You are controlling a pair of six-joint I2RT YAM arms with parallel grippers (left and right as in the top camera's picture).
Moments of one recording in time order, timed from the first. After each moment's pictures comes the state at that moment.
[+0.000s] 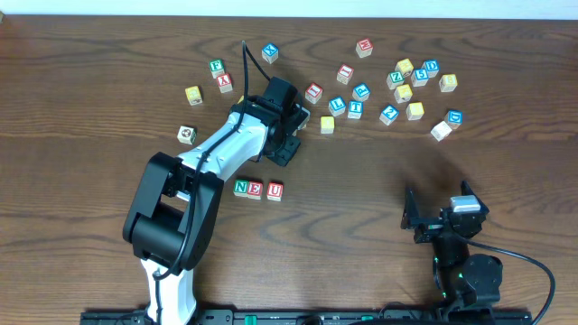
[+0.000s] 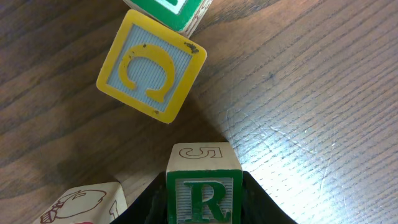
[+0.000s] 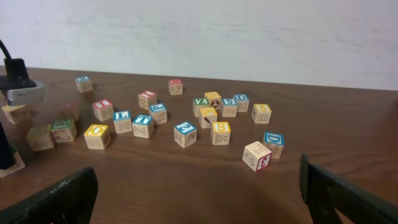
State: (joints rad) left arm -0.45 2.01 1.36 -0.65 0.10 0.15; right arm 0.08 0.02 0.01 -0.07 0.00 -0.01
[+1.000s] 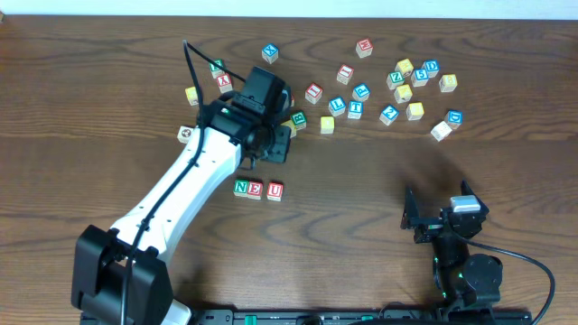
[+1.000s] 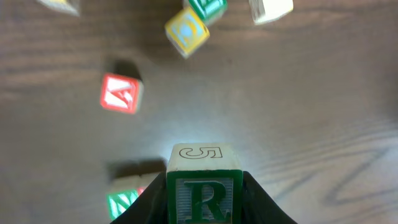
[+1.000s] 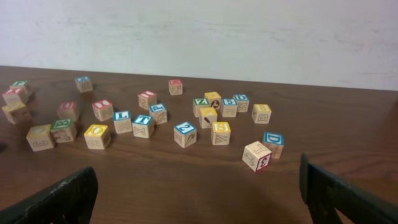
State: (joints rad) left arm -0.47 1.67 1.36 -0.89 0.10 -0.25; right arm 0.08 0.02 0.01 -0.07 0.00 -0.01
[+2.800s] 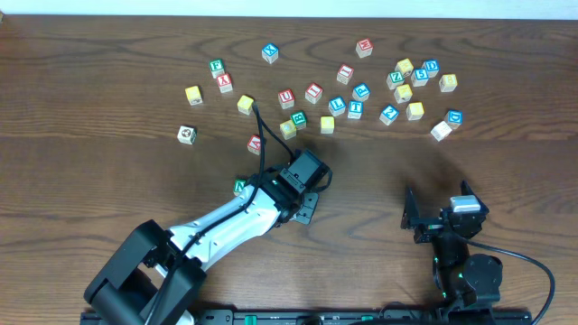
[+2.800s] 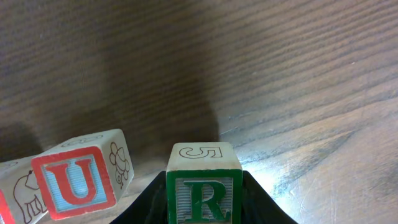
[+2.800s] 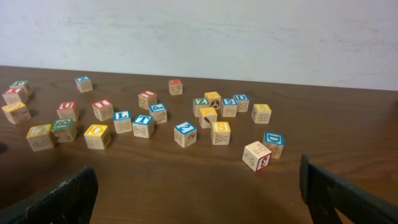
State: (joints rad) left arm -0.77 1.67 0.93 -0.50 -0.03 -0.38; right arm 0.08 0.02 0.01 -0.07 0.00 -0.01
